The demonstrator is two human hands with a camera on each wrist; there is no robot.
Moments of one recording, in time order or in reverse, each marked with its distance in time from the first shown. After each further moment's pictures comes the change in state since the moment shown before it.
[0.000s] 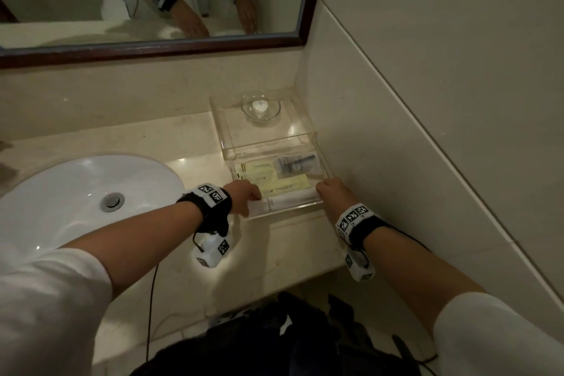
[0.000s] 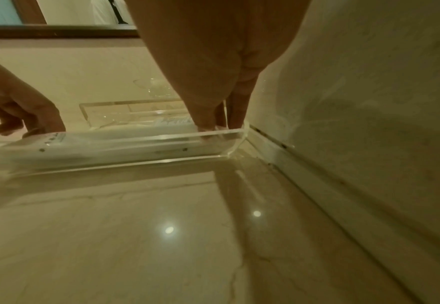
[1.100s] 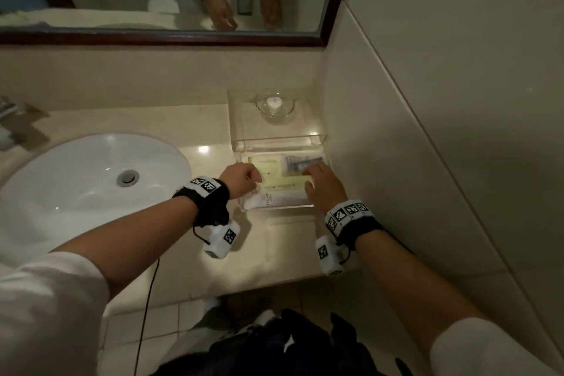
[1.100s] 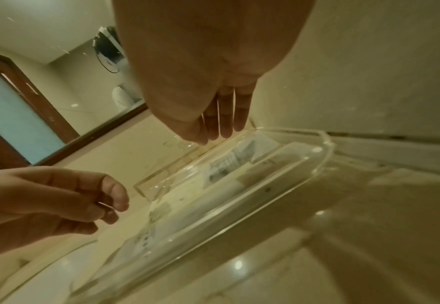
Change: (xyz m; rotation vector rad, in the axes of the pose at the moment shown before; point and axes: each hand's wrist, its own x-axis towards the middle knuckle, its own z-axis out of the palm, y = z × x) left_hand -0.008 0.011 0.000 -0.512 0.383 -0.206; right_hand 0.011 -0.022 -0.024 0.435 0.249 -0.109
